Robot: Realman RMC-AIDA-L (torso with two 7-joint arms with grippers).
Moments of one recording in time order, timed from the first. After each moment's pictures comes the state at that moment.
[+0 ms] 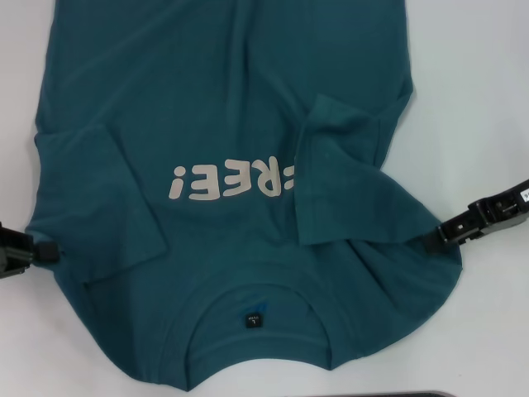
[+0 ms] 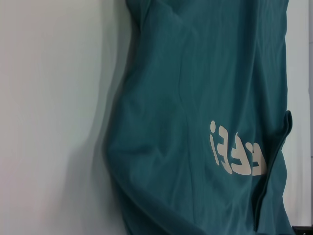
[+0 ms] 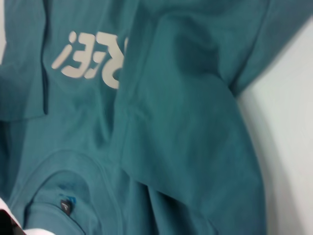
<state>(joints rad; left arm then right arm) -0.40 -1.98 -2.77 -0.78 -0.65 1.84 -2.48 0.67 1.95 -0.71 -0.61 -2.61 -1.69 2.32</state>
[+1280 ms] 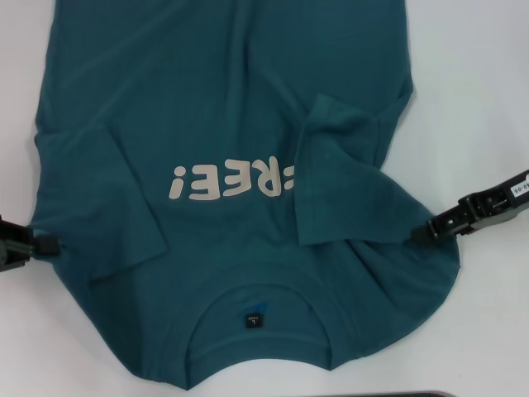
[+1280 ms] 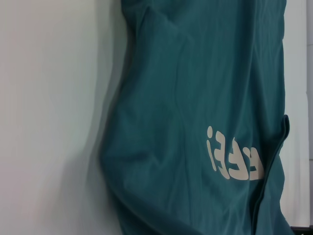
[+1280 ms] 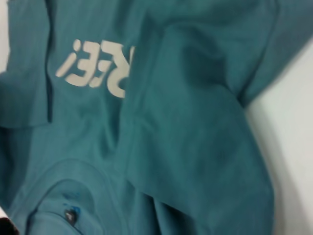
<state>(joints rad) -0.42 -1.98 -2.77 -0.78 -0.65 1.84 -2.48 0.68 1.96 -0.71 -0.61 -2.60 -1.67 2.33</state>
